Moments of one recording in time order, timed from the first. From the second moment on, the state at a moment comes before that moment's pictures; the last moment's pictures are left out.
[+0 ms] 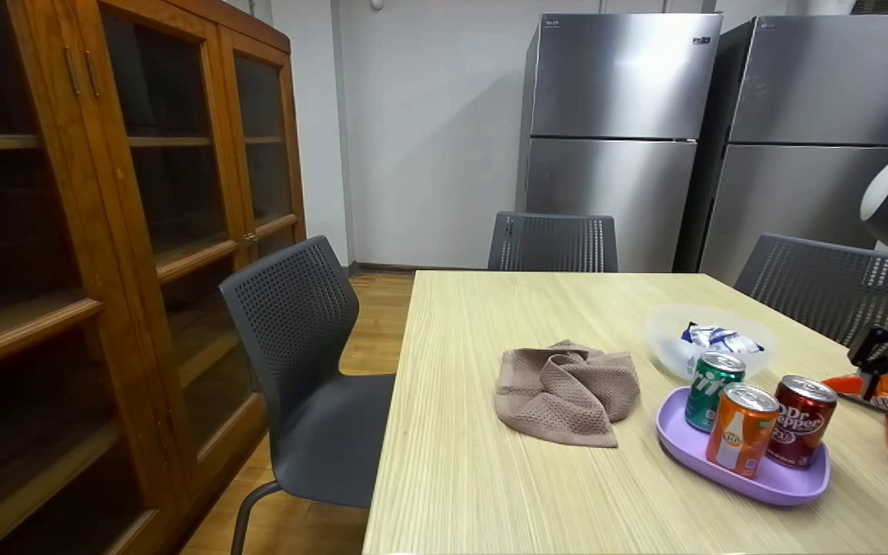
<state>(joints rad) -0.36 0.46 -0.17 -2.27 0.22 2.68 -0.13</state>
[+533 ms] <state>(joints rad) -0.38 0.51 -0.15 -2.22 0.22 2.68 -0.13</state>
